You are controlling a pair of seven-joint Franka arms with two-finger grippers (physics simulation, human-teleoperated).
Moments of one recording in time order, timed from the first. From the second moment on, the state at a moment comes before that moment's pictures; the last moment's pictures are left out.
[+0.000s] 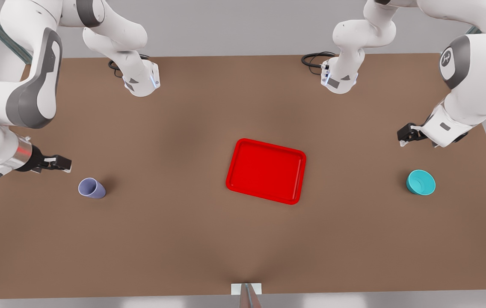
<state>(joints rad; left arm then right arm) 0.02 0.14 -0.10 -1.35 0.09 1.47 0.02 0.03 0.29 -0.12 -1.32 0.01 1.53 -0.09</state>
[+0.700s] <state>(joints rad) 0.52 0.68 0.03 -1.49 -0.34 1.93 0.65 0.03 0.30 -0.12 -1.32 0.01 1.53 -0.09</state>
